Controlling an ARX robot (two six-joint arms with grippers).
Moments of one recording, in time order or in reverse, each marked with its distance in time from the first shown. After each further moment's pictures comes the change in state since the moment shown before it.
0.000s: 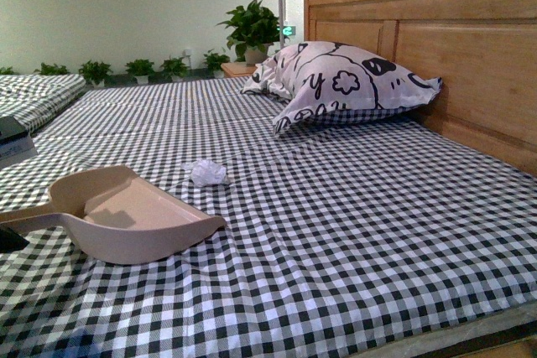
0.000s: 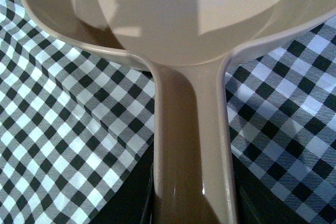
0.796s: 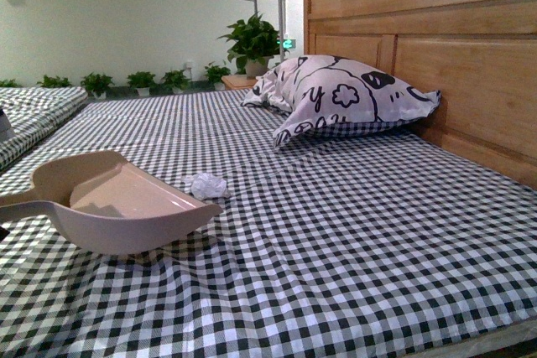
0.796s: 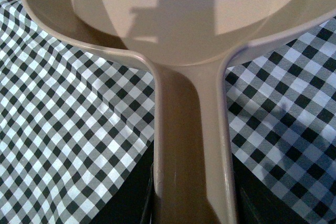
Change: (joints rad) left arm 0.002 -0.143 -0.070 0.007 -0.006 -0.021; right arm 0.000 0.000 0.000 0.000 0.000 0.000
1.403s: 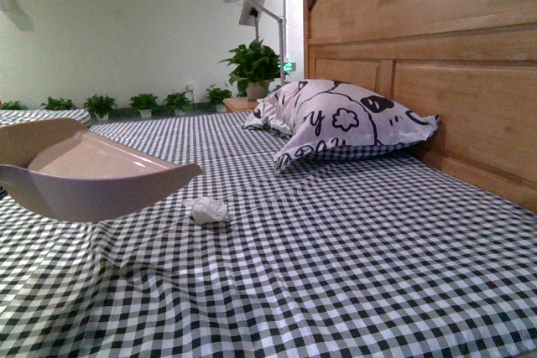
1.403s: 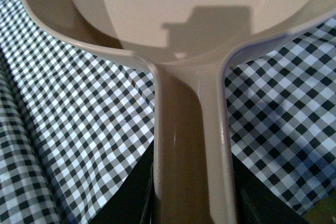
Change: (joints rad) left arm -0.009 -0.260 -0.085 -0.014 -0.074 -0.140; right arm 0.000 0.000 0.000 0.000 0.000 0.000
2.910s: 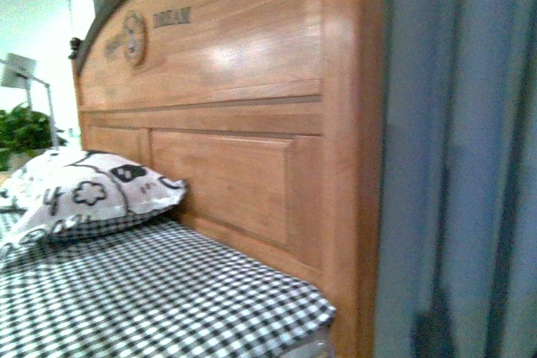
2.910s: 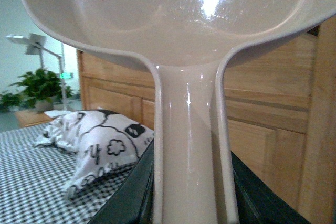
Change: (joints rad) left arm -0.360 -0.770 -0.620 0.942 -0.470 -0.633; right arm 0.000 0.001 0.004 0.000 0.000 0.003
